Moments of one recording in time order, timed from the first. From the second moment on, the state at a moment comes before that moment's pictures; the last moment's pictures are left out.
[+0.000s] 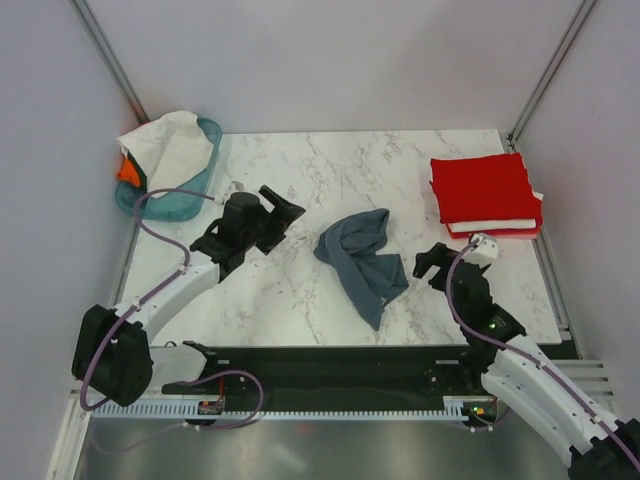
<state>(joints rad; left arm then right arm) -0.47 1.24 0.85 -0.12 -0.05 -1.19 0.50 0.57 0.30 -0.14 0.47 0.64</state>
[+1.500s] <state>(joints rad) -0.73 1.81 1.40 -0.29 -0.07 -0.53 0.50 1.20 0.45 -0.13 0.17 0.66</state>
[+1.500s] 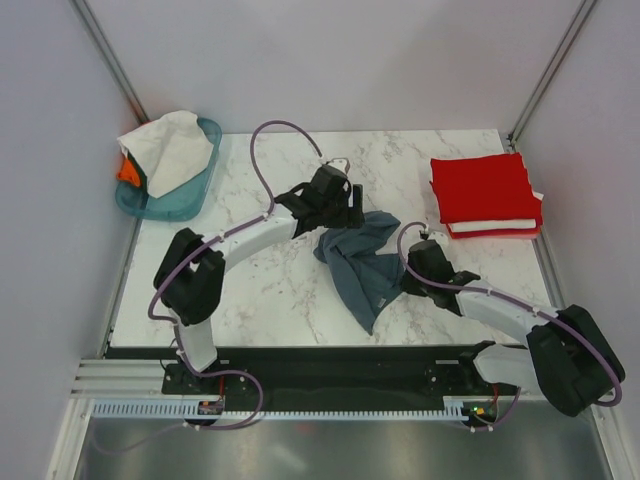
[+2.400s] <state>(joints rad) -0.62 1.79 1.40 -0.40 -0.18 -0.50 0.32 1.07 0.63 -0.26 0.20 0.63</state>
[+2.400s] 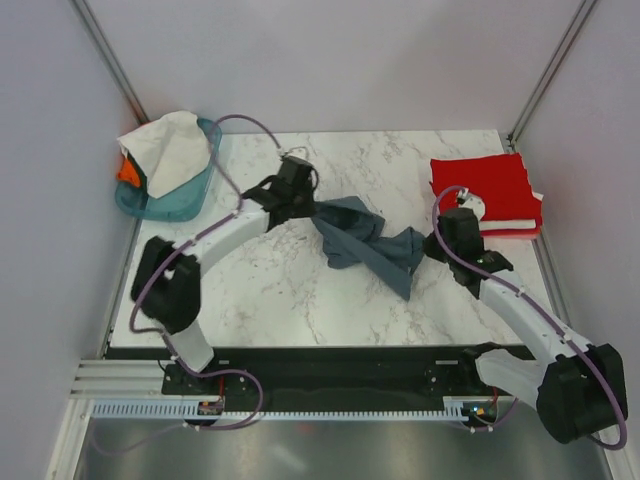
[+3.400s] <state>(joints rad) -0.54 1.08 0.74 -0.32 -0.31 -0.72 0.23 0.97 0.62 -0.36 0.14 0.57</state>
